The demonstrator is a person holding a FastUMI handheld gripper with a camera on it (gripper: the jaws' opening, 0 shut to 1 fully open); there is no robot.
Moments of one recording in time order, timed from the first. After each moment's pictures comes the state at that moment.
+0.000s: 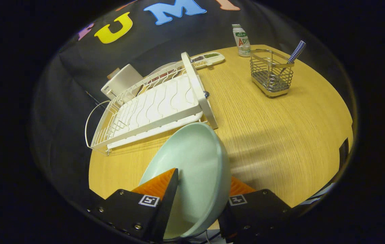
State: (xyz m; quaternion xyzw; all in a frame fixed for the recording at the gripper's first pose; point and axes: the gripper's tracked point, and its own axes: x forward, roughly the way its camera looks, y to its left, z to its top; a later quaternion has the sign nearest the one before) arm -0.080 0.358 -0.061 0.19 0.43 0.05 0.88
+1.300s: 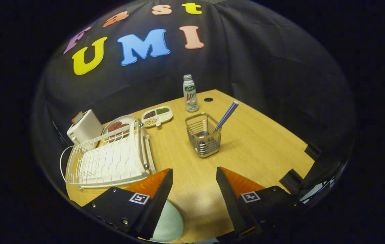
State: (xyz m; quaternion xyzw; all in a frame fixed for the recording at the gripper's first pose) arm -0.043 0.207 0.051 0.12 0.26 -0.20 0.94
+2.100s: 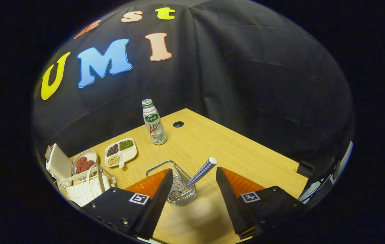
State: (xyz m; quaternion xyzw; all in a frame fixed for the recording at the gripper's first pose) arm 0.049 0.109 0.046 0.15 0.23 -0.30 0.91
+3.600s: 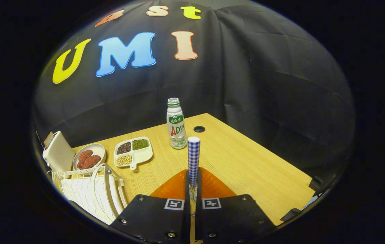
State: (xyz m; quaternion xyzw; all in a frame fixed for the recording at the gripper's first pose) arm 0.101 0.143 0.060 0.08 0.21 -0.24 0.94
